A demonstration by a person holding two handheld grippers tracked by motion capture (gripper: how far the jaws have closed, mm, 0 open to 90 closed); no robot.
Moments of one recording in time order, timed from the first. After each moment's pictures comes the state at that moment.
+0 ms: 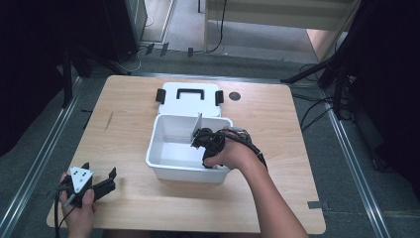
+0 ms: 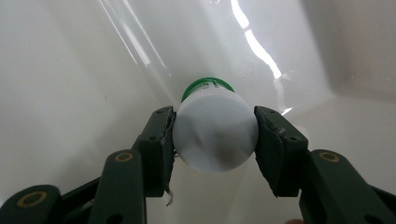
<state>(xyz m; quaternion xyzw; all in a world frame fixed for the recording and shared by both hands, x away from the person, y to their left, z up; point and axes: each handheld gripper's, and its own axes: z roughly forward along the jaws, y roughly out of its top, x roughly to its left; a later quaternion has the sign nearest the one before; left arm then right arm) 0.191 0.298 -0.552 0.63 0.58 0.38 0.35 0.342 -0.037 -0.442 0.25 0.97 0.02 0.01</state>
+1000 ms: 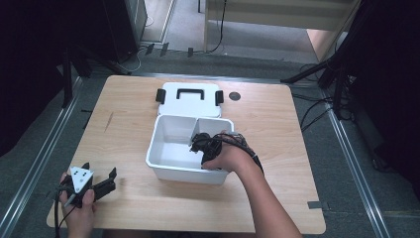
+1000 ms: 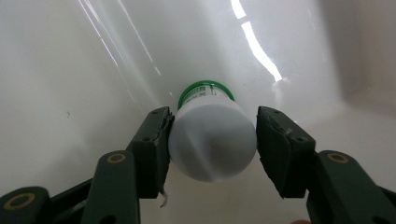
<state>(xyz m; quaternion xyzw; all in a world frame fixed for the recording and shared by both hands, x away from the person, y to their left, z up) 0.191 0.298 -0.552 0.63 0.57 0.38 0.35 0.344 -0.032 -0.467 0.24 0.97 -0.01 0.02</state>
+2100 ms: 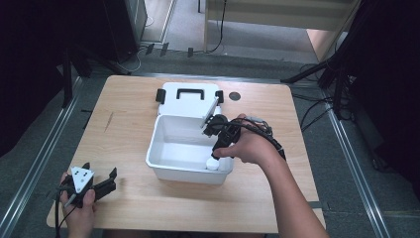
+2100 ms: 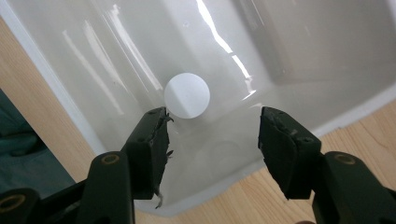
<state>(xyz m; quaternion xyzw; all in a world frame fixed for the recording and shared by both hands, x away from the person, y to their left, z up) 0.191 0.297 -0.552 0.64 0.57 0.38 0.35 0.334 -0.066 -0.378 0.27 0.96 0.07 0.04</state>
